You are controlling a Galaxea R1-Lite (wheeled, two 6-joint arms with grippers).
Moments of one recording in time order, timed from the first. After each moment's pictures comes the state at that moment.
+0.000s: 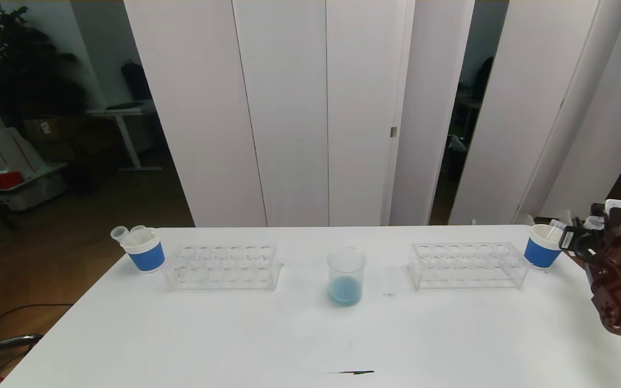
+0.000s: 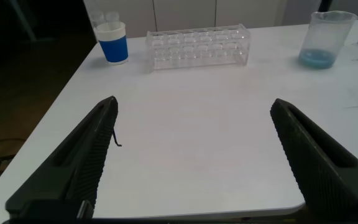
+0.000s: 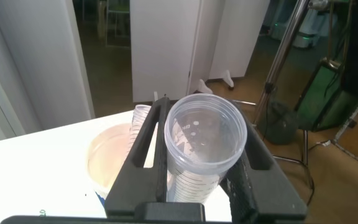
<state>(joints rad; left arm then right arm) -0.01 0.00 0.00 0.00 -0.02 0.05 -0.30 2.38 -0.87 -1.56 -0.20 -0.10</state>
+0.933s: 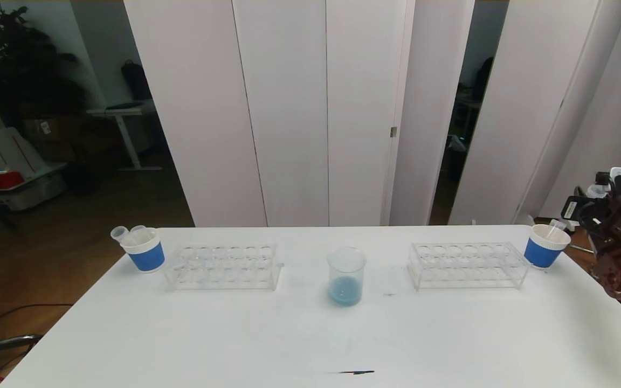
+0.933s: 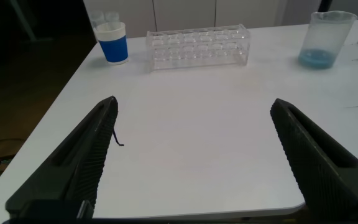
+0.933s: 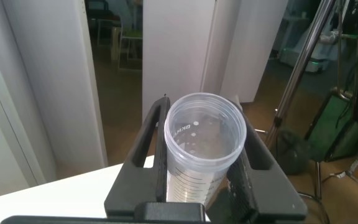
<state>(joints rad) -0.01 0.00 0.00 0.00 -0.02 0.05 -0.30 2.34 -1.10 -1.37 -0.15 -0.10</state>
